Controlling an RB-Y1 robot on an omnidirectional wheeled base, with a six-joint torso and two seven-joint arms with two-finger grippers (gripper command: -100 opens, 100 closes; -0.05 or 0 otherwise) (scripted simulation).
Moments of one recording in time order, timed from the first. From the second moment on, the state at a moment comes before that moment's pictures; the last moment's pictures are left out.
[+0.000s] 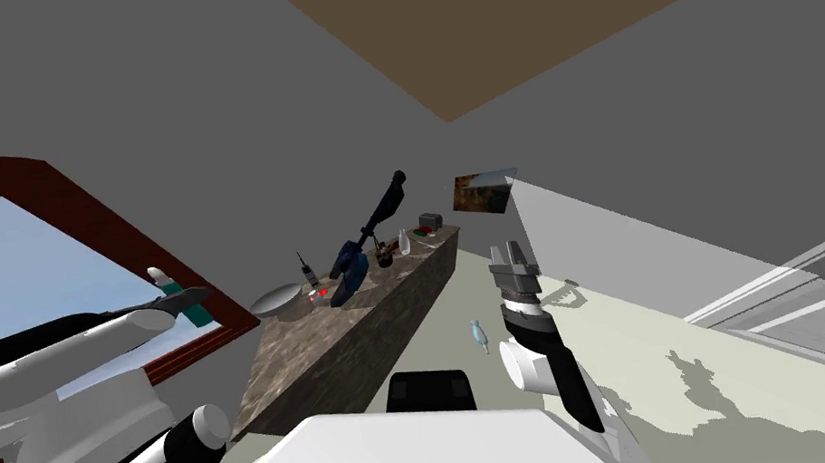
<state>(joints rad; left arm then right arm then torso) -0.18 0.65 1.11 -1.53 0.28 0.85 1.42 0.45 -0.03 0.02 -2.23 -0.02 -0.56 -0.08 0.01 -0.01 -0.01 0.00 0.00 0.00</state>
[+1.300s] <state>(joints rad) -0.14 0.68 1.06 -1.48 0.28 0.91 1.54 0.45 -0.03 0.02 -2.23 -0.02 -0.56 -0.08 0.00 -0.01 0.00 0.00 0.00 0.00</state>
